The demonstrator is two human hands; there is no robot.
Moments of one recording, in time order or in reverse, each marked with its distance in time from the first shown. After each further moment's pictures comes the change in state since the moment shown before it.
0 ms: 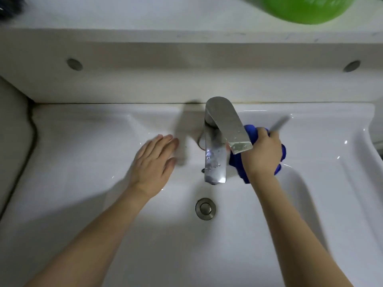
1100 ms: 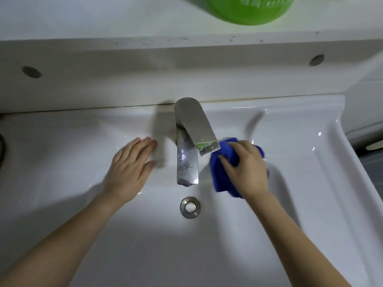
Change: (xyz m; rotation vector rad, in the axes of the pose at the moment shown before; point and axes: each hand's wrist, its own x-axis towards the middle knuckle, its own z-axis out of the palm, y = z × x) left_hand -0.001 -0.013 0.014 0.066 0.013 0.052; right_hand -0.026 0.047 -0.023 0.081 -0.153 -0.300
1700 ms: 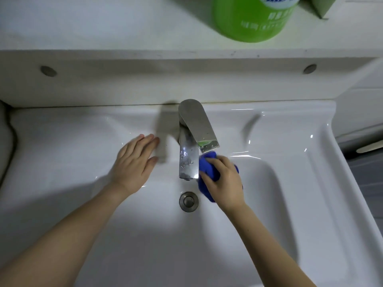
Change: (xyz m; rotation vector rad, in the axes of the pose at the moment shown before) left_hand 0.002 0.000 -0.002 0.007 -0.055 -0.008; right_hand -0.041 -0.022 0.027 0.191 -0.172 0.006
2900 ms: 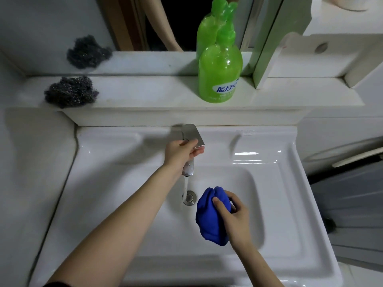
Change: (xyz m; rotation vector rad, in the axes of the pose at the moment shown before) left_hand 0.059 0.166 -0.176 -1.527 -0.081 -0.950; right_hand -0.120 -0.059 -0.109 0.808 -0.001 0.411
